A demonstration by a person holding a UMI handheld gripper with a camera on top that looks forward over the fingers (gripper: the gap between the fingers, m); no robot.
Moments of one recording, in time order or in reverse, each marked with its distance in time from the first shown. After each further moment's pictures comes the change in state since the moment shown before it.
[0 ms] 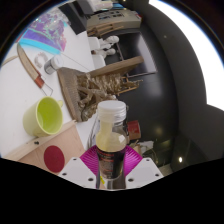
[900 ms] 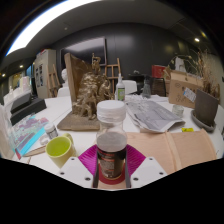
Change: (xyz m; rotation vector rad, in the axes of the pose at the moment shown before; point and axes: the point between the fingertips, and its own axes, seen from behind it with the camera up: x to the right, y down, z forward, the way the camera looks) arm -0.112 0.031 0.008 0.001 -0.484 1.261
